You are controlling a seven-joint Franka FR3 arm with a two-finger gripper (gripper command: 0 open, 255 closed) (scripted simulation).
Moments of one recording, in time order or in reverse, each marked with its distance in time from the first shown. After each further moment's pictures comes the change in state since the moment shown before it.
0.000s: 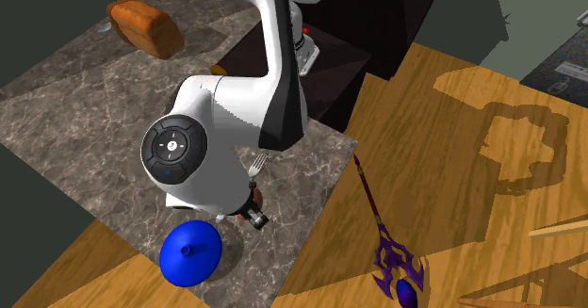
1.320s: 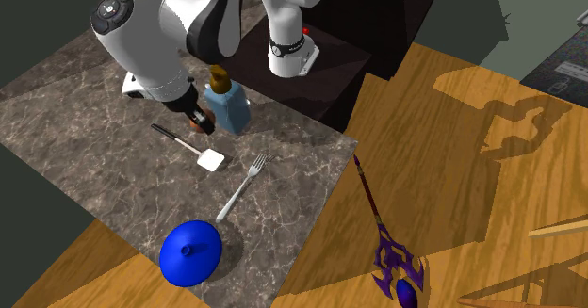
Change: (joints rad) arm -0.254 -0.467 -0.156 -0.619 0.104 0.161 -0.457
